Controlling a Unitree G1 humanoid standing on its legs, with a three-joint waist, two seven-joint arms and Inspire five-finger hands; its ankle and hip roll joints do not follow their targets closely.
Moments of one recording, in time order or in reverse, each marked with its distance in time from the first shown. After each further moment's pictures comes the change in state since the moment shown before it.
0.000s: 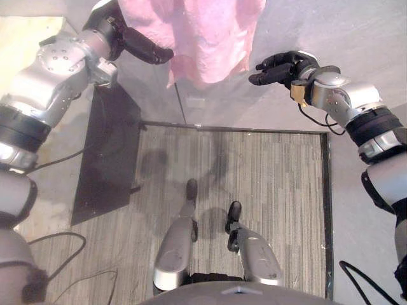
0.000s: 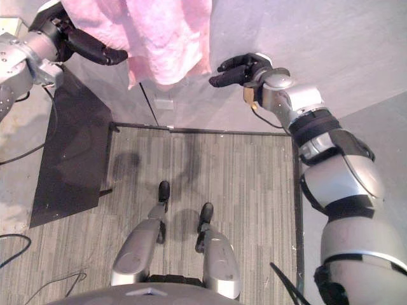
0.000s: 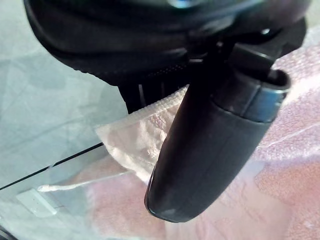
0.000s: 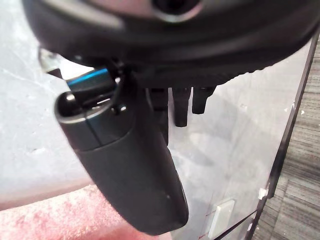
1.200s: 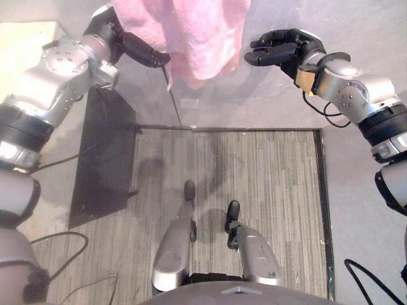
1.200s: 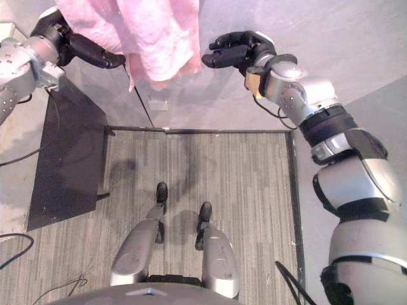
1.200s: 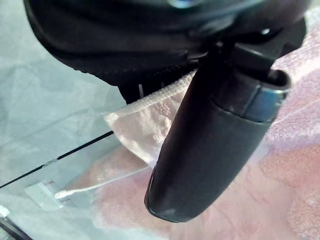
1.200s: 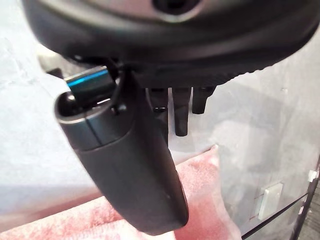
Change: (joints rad) left arm 0.000 -0.024 0.005 0.012 0.018 0.077 0.047; right arm 0.001 -0.077 -0.022 -0.146 0.171 -0.072 -0.008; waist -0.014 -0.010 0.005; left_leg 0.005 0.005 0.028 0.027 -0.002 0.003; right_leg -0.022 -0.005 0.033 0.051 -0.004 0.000
